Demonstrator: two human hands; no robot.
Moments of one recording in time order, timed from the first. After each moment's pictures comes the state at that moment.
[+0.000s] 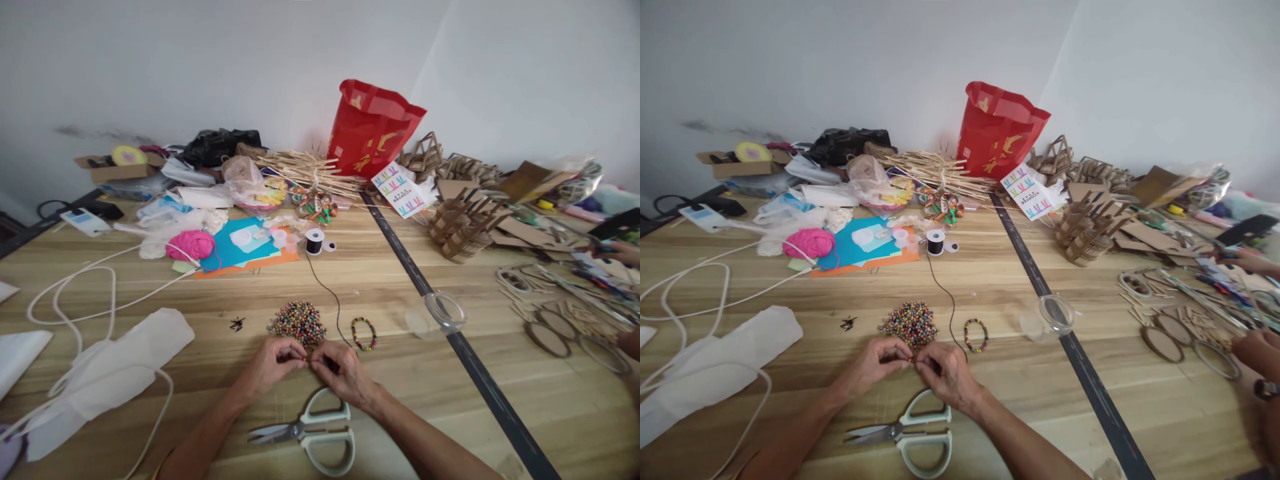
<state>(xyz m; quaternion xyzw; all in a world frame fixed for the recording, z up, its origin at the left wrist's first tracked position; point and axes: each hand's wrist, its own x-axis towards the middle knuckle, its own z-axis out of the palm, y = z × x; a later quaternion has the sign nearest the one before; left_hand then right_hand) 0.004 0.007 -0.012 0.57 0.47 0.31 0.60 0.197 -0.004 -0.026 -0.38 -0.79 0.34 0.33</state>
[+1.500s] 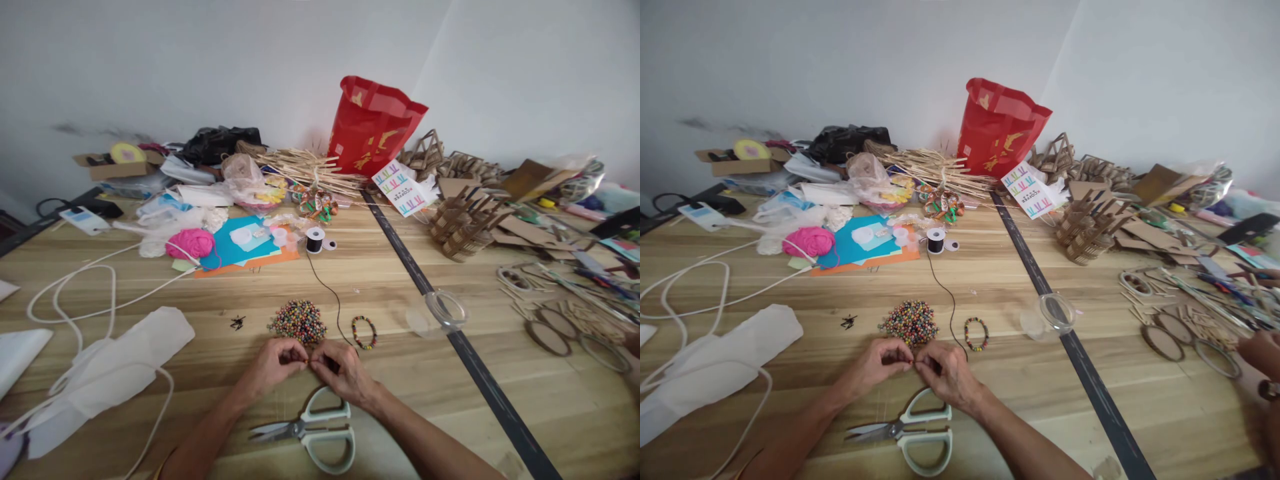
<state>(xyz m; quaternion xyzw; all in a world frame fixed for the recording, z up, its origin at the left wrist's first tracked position) 0.007 0.005 -0.008 0.62 0.48 0.28 0.56 0.197 -0.005 -0.024 -0.38 -0.80 0.34 0.33</state>
